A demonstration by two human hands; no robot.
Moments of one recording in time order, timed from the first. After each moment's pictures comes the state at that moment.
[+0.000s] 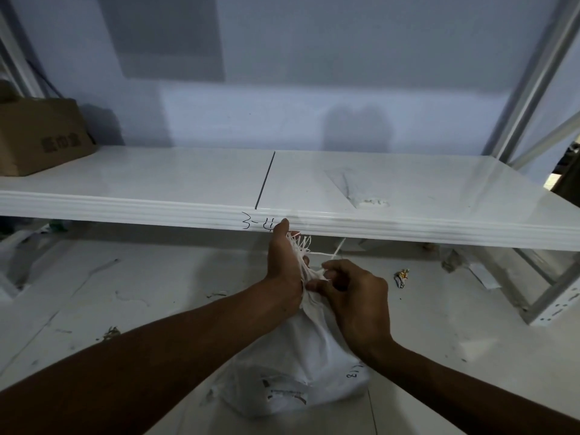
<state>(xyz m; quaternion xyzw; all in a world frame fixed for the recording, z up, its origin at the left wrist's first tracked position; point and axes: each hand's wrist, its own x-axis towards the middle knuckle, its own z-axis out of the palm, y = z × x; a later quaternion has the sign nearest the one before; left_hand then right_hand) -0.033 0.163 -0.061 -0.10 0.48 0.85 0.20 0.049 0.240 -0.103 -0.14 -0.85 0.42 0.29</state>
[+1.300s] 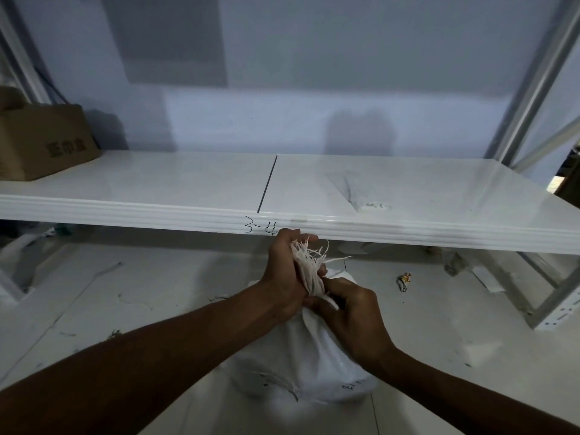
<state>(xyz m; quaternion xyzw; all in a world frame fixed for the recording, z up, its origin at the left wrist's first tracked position) -0.030 0.154 -0.061 -0.01 0.45 0.85 0.26 0.048 0.250 -0.128 0.02 -0.85 0.45 0.26</state>
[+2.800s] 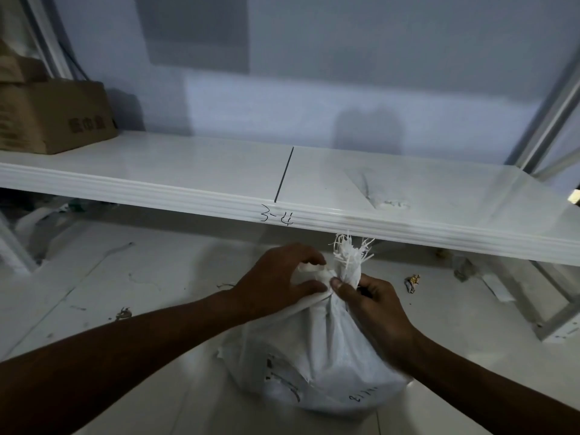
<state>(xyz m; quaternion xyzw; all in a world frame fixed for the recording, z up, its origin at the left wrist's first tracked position) -0.056 0.087 -0.104 0.47 0.80 0.36 -0.10 0.049 0.260 -0.124 -0.07 -0.74 0.66 0.11</state>
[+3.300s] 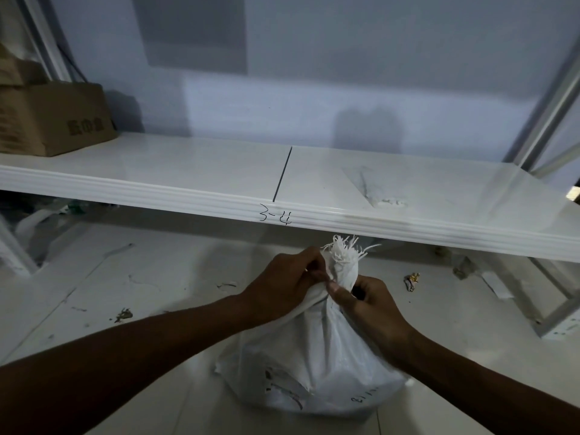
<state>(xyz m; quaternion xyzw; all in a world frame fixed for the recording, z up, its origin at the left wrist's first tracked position) -0.043 0.097 -0.107 0.45 0.79 0.41 -0.07 0.052 0.254 -0.119 -0.07 -0.76 0.64 0.09</state>
